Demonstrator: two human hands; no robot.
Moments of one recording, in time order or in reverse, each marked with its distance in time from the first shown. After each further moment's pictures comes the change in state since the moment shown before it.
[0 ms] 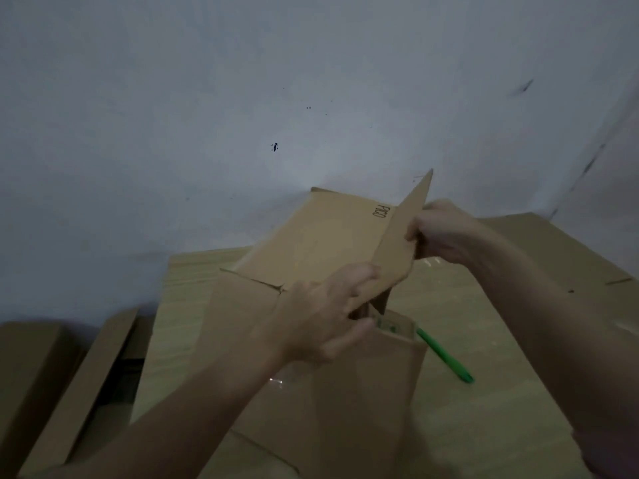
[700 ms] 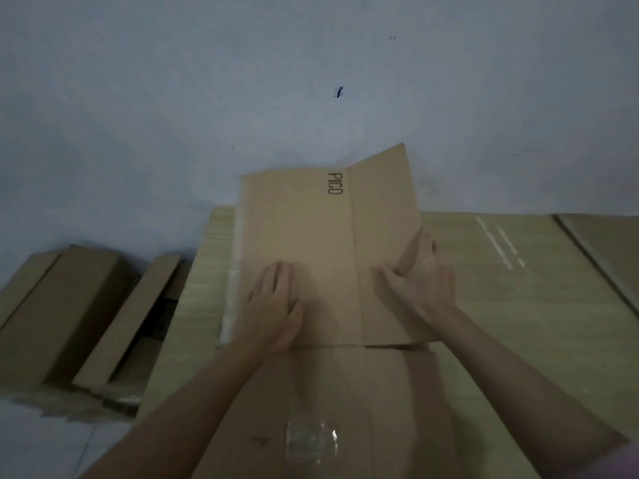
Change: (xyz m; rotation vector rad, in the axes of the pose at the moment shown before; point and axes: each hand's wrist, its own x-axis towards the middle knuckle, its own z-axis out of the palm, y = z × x) left_hand -0.099 -0.091 0.026 0.403 -0.264 -1.164; right_hand 0.078 0.115 0.102 -0.666 0.072 -0.306
